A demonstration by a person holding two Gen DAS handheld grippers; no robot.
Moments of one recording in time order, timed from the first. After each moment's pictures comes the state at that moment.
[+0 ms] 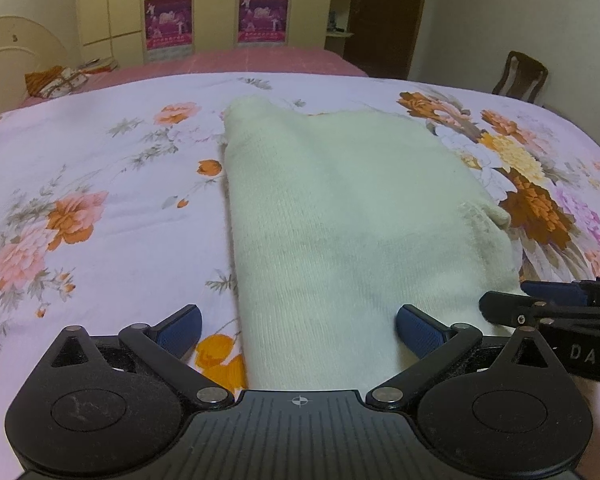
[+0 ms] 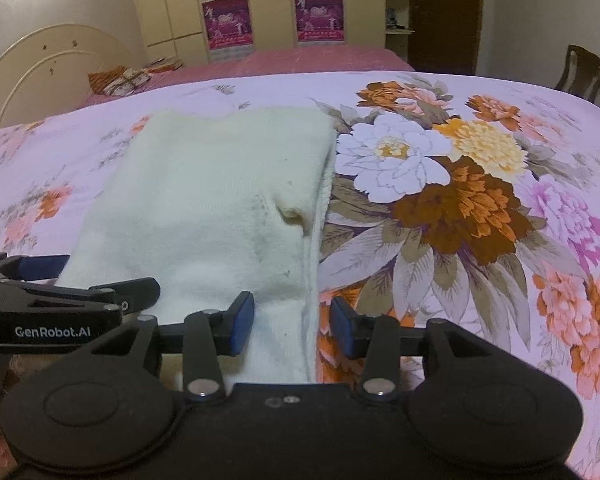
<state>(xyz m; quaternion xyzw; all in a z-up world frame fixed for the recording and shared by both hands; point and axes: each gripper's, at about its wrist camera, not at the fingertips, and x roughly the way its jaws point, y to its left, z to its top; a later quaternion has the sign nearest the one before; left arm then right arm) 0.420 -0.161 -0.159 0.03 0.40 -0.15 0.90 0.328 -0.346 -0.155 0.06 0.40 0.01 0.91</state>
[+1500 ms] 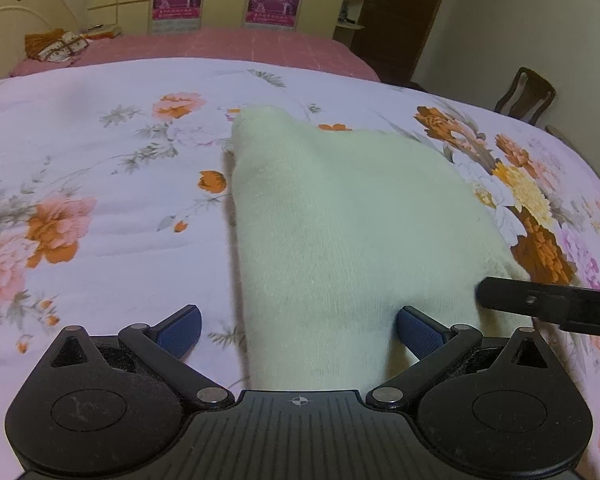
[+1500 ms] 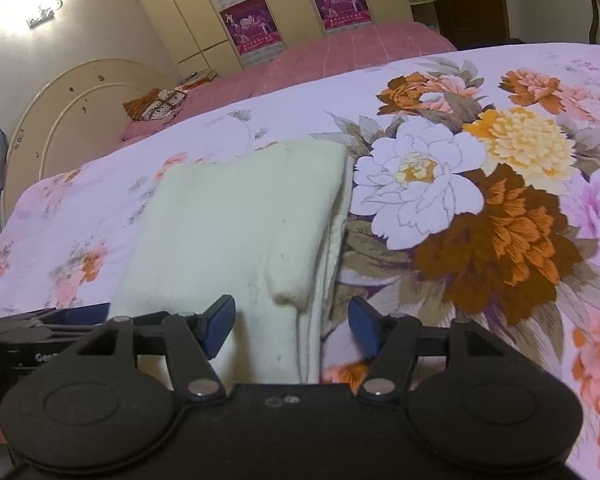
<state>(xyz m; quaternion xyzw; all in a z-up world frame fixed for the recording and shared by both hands) 0.469 -0.155 -0.158 -0.03 0.44 -0.16 0.88 0.377 -0.391 -0.146 0.17 0.41 0.09 0.89</state>
